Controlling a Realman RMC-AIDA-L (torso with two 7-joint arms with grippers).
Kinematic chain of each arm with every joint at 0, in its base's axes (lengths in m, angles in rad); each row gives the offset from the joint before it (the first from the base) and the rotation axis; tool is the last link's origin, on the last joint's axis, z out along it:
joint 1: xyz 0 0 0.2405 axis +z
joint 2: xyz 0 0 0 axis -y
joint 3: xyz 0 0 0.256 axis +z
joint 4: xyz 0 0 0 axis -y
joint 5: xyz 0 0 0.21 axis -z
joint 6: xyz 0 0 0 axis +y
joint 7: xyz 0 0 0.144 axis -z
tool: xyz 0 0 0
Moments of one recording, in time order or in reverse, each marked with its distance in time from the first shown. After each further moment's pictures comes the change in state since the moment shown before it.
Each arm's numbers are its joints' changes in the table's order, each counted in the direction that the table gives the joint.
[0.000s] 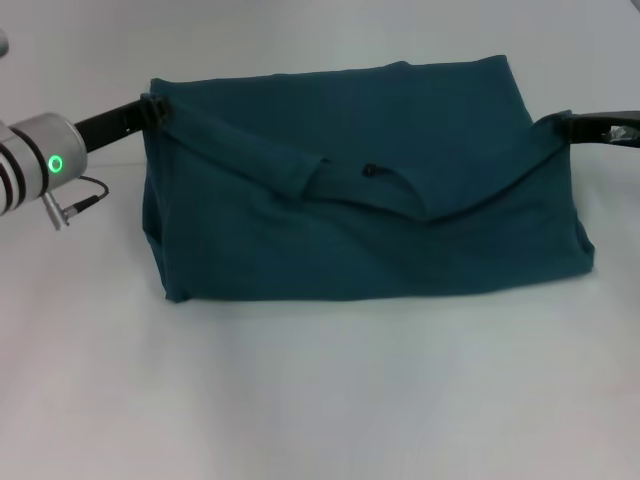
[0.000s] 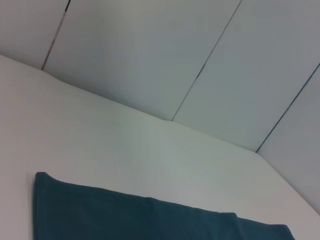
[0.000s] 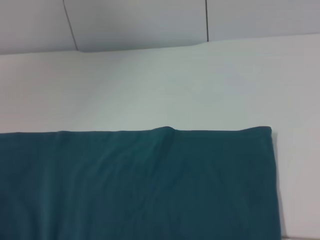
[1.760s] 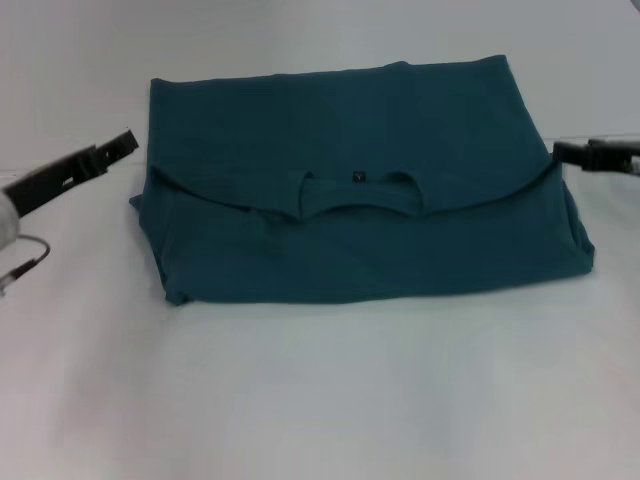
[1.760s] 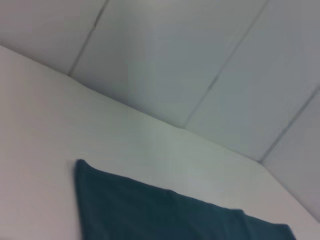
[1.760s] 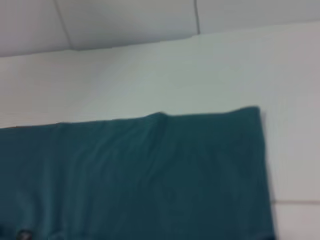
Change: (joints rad) left arm 0.214 0.034 0.039 -0.128 0.126 0.159 -0.064; right arm -0.110 -0.041 -0.023 0.098 -0.068 -0.066 0.013
